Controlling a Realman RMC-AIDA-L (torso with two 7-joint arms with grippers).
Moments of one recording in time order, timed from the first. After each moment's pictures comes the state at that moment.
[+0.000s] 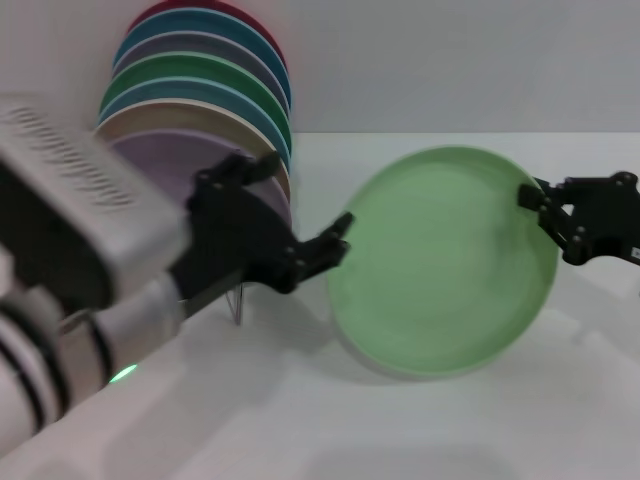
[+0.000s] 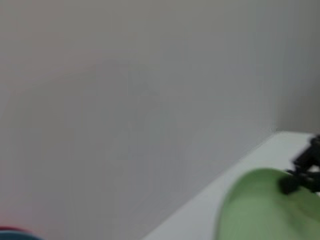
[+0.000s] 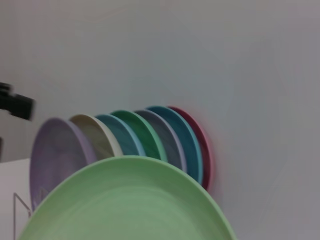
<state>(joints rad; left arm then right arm) 0.07 -1.87 -0.96 -1.98 2.71 -0.38 0.36 0.18 2.08 2.05 1.07 -1.51 1.19 -1.85</state>
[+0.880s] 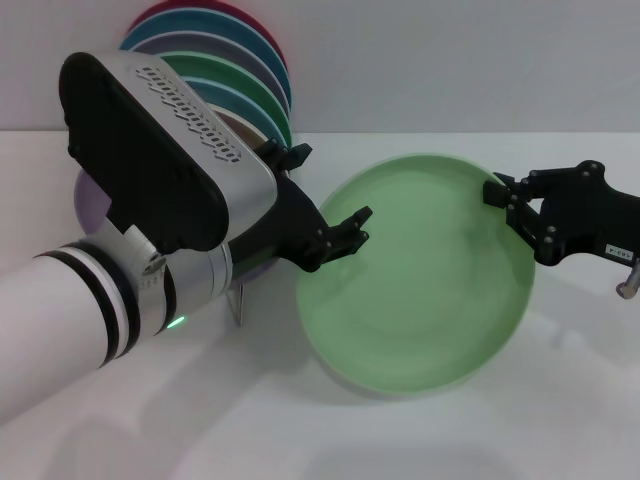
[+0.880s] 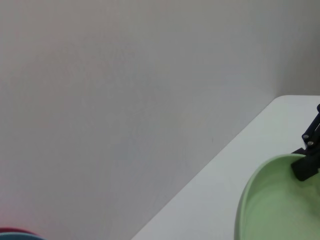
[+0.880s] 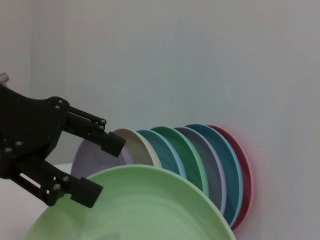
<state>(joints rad) -0.04 -2.06 -1.10 -1.88 2.69 -0.60 0.56 0.20 2.08 2.01 1.08 -1.50 1.24 -1.89</state>
